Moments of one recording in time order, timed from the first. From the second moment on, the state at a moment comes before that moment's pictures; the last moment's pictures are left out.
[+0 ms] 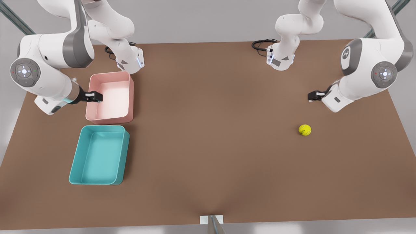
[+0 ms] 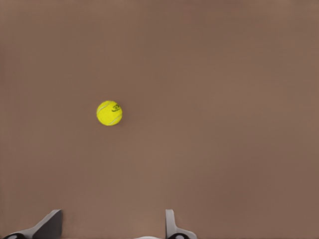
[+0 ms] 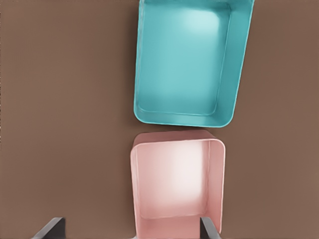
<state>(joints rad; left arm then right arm) -0.03 0.09 -0.04 -1.56 0.01 1.41 -0.02 0.09 0.08 0.03 -1.49 -0.07 1.34 0.07</state>
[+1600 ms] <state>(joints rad) 0.00 0.45 -0.18 -2.08 0.12 2.32 1.48 0.11 0.15 0.02 -1.43 -0.07 1.40 0.14</state>
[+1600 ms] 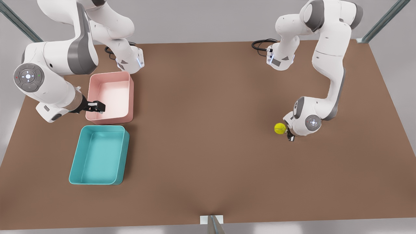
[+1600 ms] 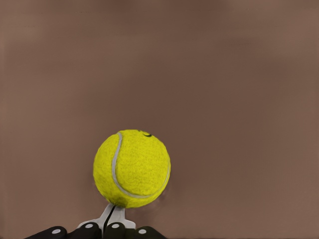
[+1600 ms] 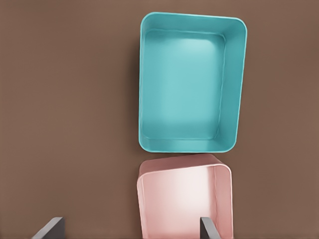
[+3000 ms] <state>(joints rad) -0.13 0.27 -0.09 -1.27 -0.09 1.14 -0.09 0.56 0.74 0.06 -1.16 -0.03 1.76 0.32</state>
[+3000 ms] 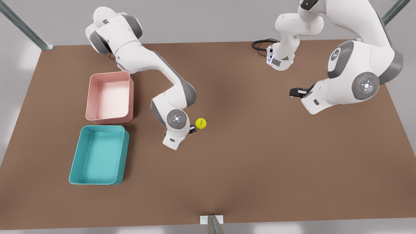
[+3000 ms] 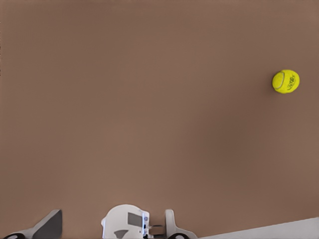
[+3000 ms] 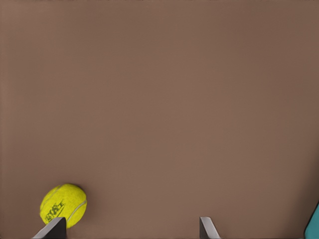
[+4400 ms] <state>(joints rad) -0.10 0.34 -0.12 -1.27 -0.11 1.30 -0.29 0.77 0.74 0.06 -1.62 -0.11 2.30 0.85</state>
